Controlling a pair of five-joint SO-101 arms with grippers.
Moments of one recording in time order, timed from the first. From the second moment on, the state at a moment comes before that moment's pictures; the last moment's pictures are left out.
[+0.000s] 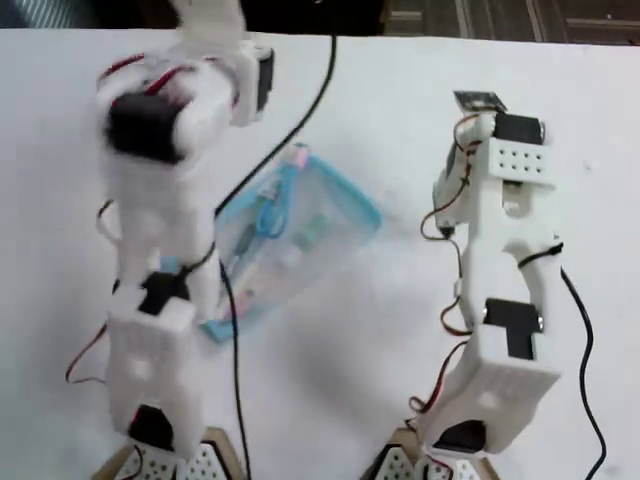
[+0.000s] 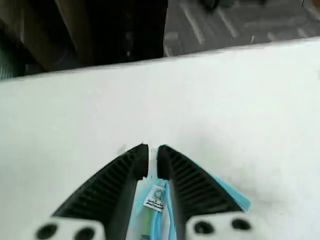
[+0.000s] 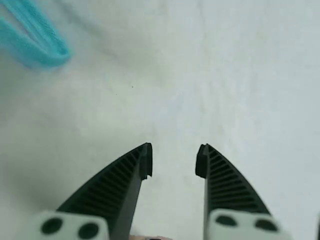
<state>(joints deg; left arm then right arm) 8.5 32.0 -82.3 99.2 6.2 6.0 16.7 -13.9 96.7 11.2</state>
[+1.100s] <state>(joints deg) 11.9 60.3 -73.1 90.3 7.6 7.6 25.7 -13.9 95.4 14.6</state>
